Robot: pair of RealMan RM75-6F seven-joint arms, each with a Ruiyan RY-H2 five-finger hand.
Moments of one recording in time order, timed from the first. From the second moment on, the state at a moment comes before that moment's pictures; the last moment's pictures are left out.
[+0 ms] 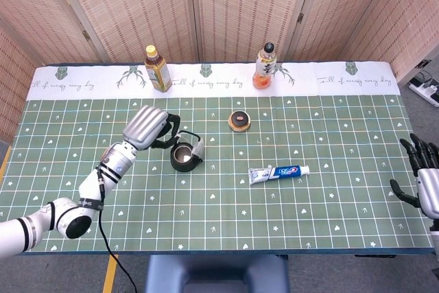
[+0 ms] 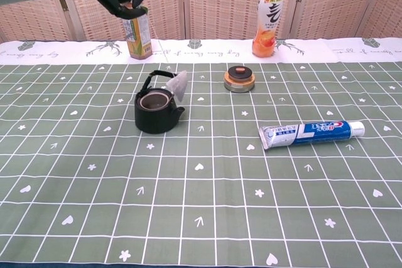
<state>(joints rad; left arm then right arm) -0.92 -1.26 -0.30 -1.60 1.16 0.88 0.05 0.12 -1.08 0.11 -1.47 -1.43 1.42 0.16</state>
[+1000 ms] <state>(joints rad) -0.91 -1.25 -0.26 -1.51 1.22 0.83 -0.08 0.14 -1.10 0.13 -1.46 -1.40 1.39 0.12</state>
